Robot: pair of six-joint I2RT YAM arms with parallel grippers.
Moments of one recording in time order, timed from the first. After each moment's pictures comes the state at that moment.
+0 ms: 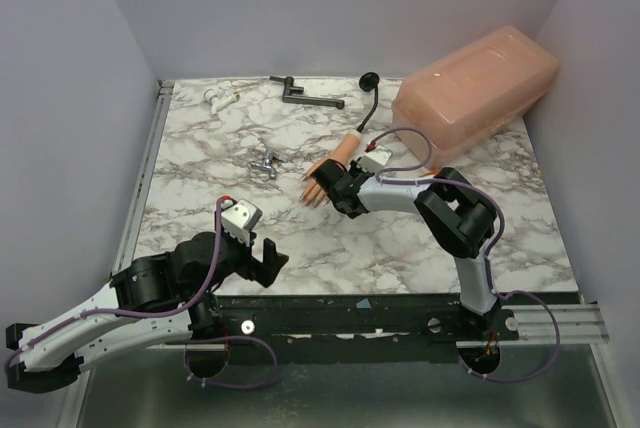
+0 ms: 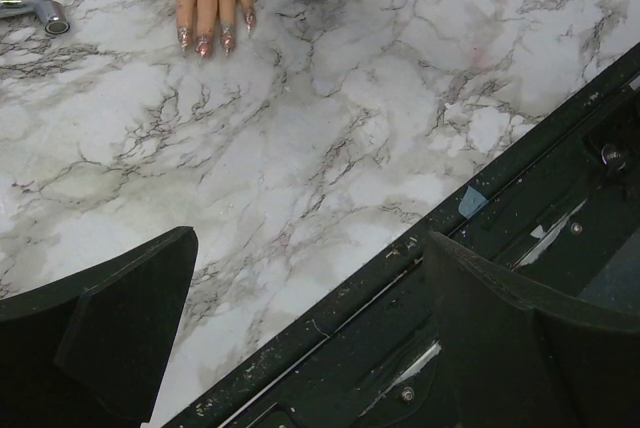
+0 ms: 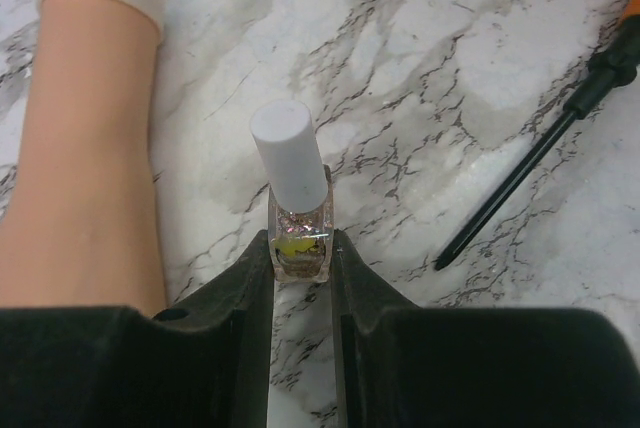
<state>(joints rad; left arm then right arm) -1.17 0.41 0.72 -0.79 -0.37 -0.41 0.84 2.04 1.25 -0.27 1.04 1.16</state>
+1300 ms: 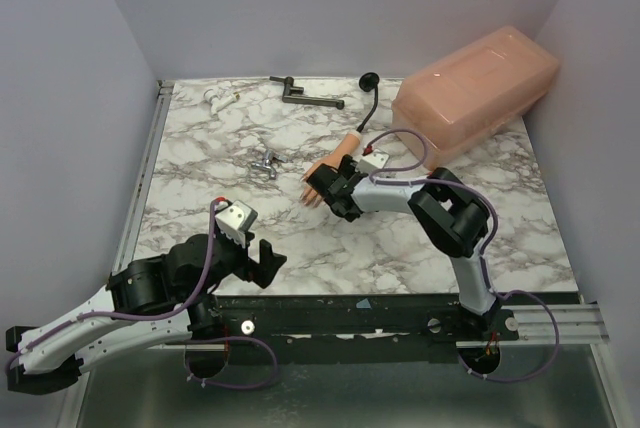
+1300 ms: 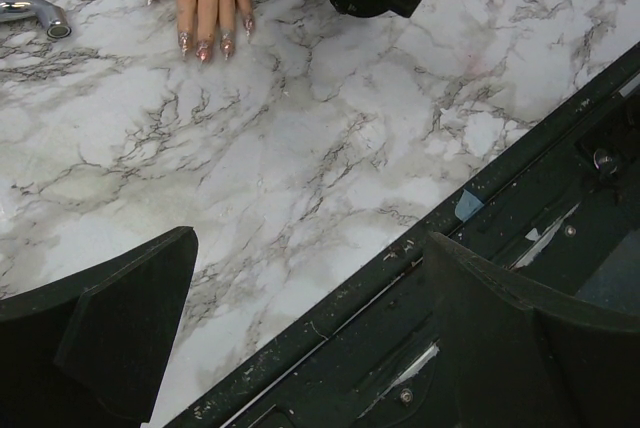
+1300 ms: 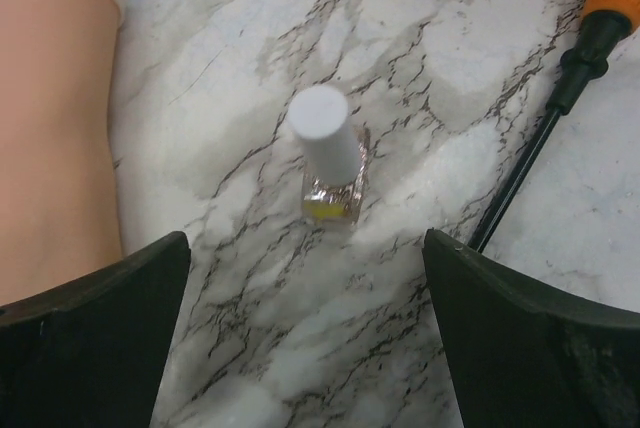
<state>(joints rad) -1.17 0.37 0.71 -0.79 -0.37 -0.42 0.84 2.08 1.30 -0.44 1.08 1.28</state>
